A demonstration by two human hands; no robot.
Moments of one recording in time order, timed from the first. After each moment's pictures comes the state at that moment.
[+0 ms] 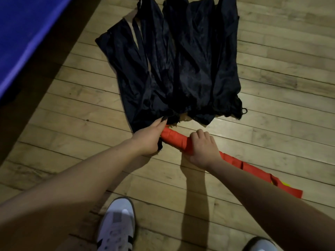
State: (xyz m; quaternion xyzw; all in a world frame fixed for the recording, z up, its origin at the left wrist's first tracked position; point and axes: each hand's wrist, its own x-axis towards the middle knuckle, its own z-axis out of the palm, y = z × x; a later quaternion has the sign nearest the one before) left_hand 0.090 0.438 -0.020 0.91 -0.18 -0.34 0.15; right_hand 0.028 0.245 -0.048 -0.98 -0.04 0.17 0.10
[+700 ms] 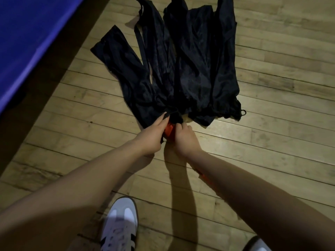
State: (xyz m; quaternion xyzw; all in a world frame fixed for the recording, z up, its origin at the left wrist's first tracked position) left_hand 0.088 0.433 -0.012 0.92 -0.16 -0.30 0.20; right_hand 0.058 0.297 -0.038 -0.97 -0.01 0.16 0.18
